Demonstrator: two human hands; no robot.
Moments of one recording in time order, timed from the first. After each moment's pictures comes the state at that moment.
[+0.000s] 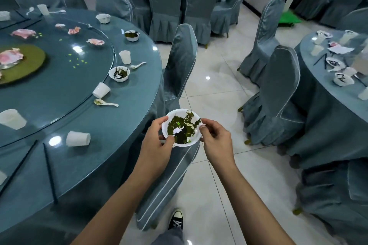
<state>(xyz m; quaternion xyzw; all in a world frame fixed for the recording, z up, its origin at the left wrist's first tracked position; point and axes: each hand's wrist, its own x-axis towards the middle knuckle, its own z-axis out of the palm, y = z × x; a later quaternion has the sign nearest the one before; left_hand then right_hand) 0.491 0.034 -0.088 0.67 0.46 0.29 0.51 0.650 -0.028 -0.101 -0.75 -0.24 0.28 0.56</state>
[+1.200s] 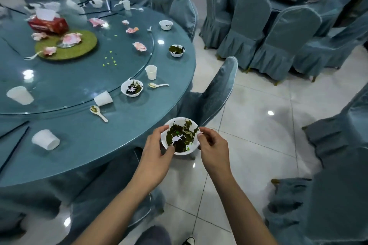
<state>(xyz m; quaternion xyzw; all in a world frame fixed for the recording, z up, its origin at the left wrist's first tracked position) 0.774 0.214 -0.104 0.52 0.65 0.37 0.42 0.940 0.244 -0.104 -0.67 -0.45 0.42 0.43</state>
